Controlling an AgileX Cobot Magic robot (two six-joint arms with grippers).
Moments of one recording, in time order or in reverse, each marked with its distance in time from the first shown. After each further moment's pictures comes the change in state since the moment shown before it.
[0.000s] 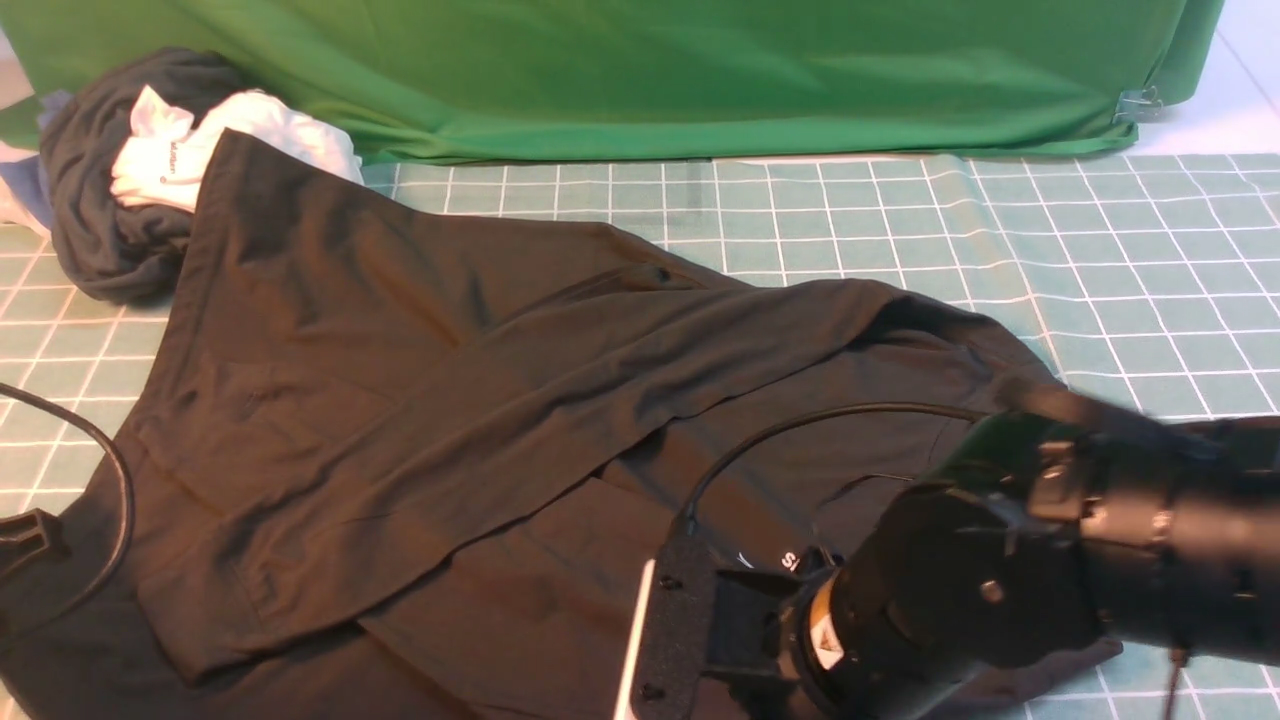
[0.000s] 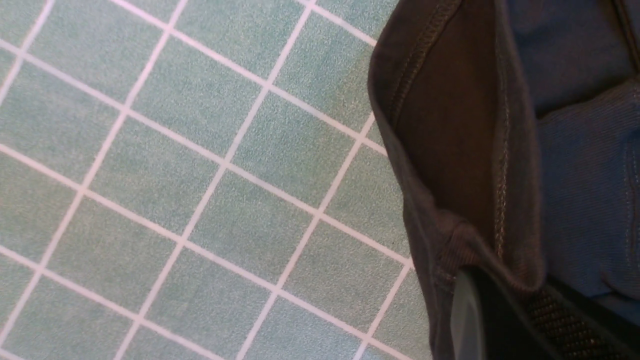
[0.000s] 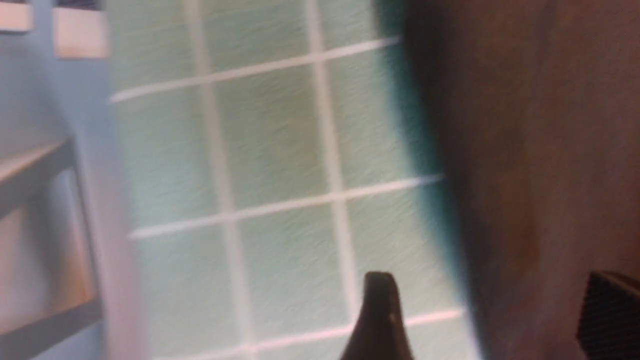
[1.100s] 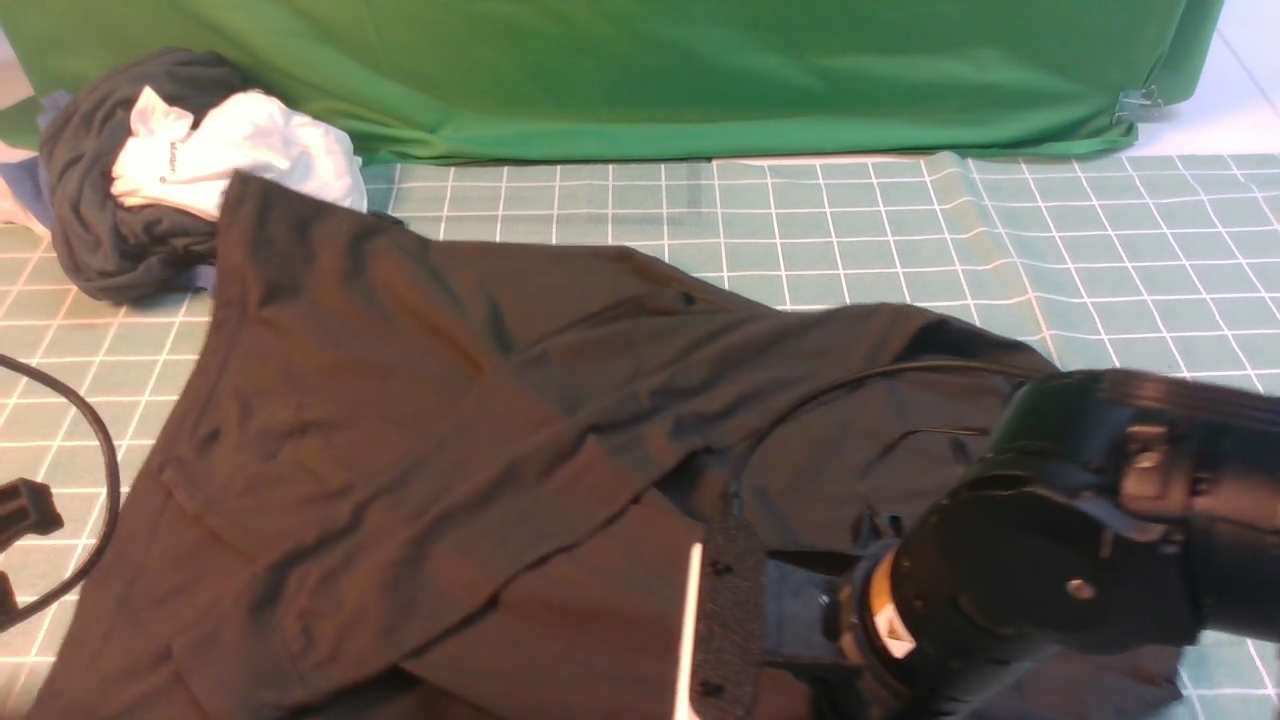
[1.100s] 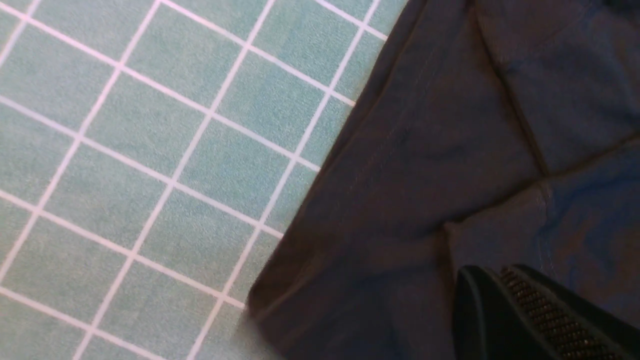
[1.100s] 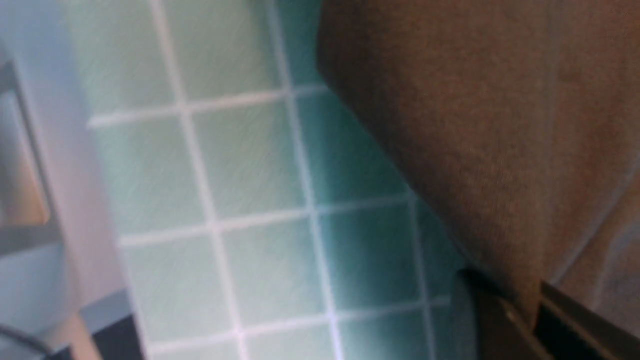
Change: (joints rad) right arm 0.002 -0.125 -0.011 -0.151 0.201 0.077; left arm 0.000 -0.113 -0.022 -0.092 0.042 0.053
